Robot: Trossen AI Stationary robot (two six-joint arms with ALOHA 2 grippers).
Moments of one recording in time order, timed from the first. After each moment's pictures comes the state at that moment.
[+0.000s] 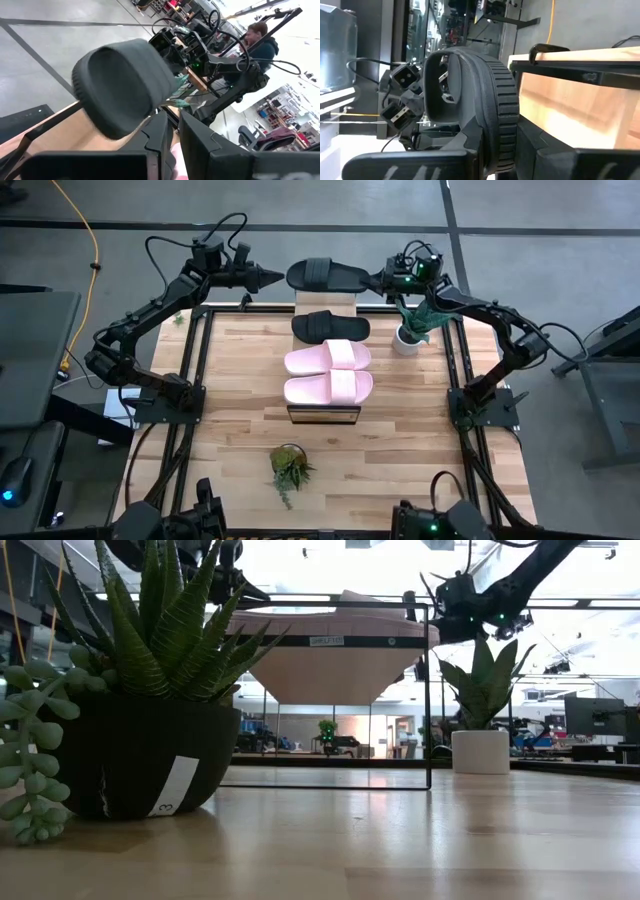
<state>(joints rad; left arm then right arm) 1.10 1.35 1.12 -0.01 0.79 -0.54 -0.97 1.57 1.01 0.40 -0.80 1.24</state>
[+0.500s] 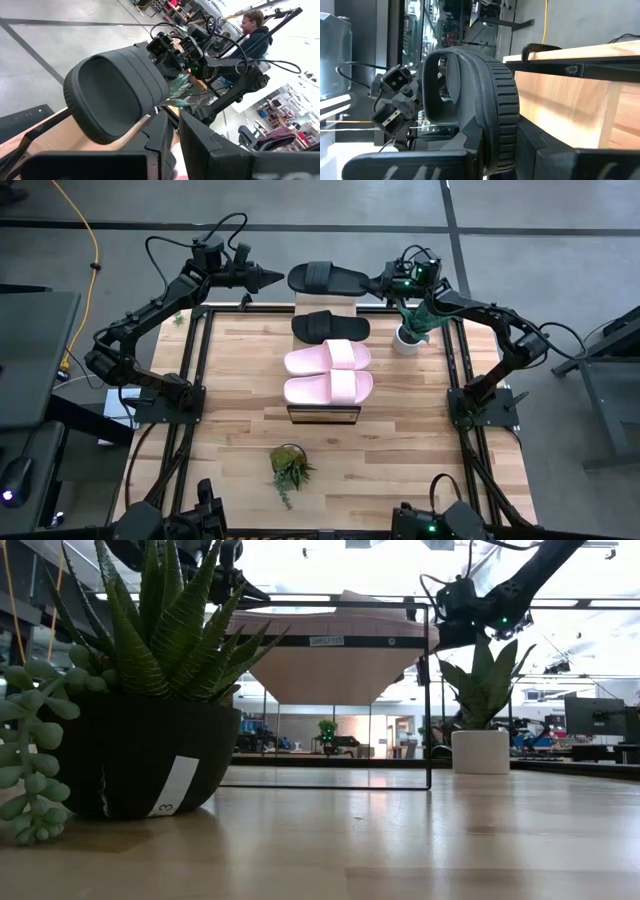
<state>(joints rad) 1.10 1.35 1.12 -0.01 0.79 -0.54 -0.96 1.57 0.97 0.42 -0.76 1.25</state>
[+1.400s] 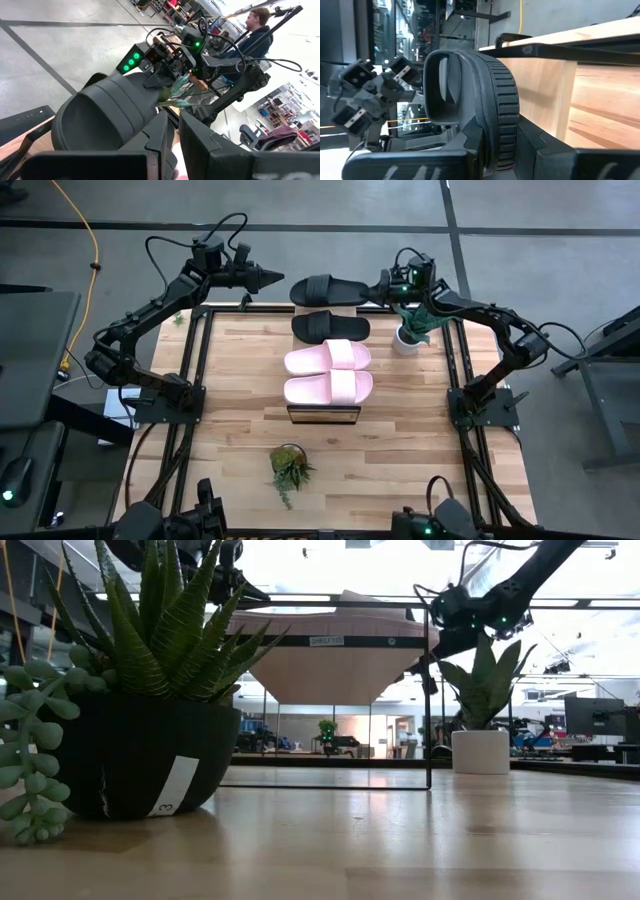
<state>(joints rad) 1.10 1.35 1.12 -0.01 0.79 -0.53 -0.95 1.57 0.97 0.25 -0.74 1.16</state>
